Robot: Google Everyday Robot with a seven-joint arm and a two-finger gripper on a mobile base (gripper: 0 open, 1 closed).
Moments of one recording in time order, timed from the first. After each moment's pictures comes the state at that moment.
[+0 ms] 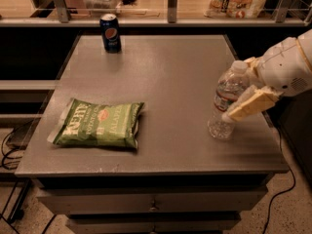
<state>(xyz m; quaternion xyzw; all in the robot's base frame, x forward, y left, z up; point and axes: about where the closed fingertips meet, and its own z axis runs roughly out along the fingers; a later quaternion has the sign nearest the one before) 0.479 -0.158 0.925 -0.64 0.68 0.16 0.32</state>
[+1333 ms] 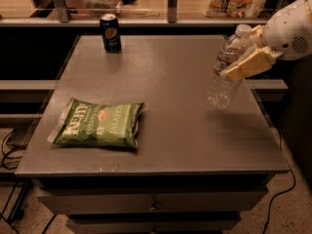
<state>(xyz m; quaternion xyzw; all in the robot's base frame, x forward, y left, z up) 0.535 -0.164 0.978 -0.57 0.72 0.16 0.37</state>
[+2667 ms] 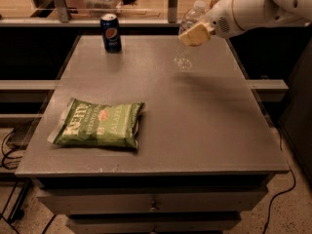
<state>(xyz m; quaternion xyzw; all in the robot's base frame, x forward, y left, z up) 0.685 -0.099 0.979 -0.42 0.77 0.11 0.47</state>
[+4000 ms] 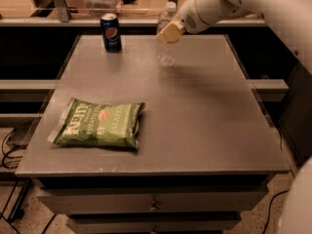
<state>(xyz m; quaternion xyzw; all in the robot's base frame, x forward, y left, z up) 0.741 -0.040 0.956 -0.46 0.76 0.09 0.44</state>
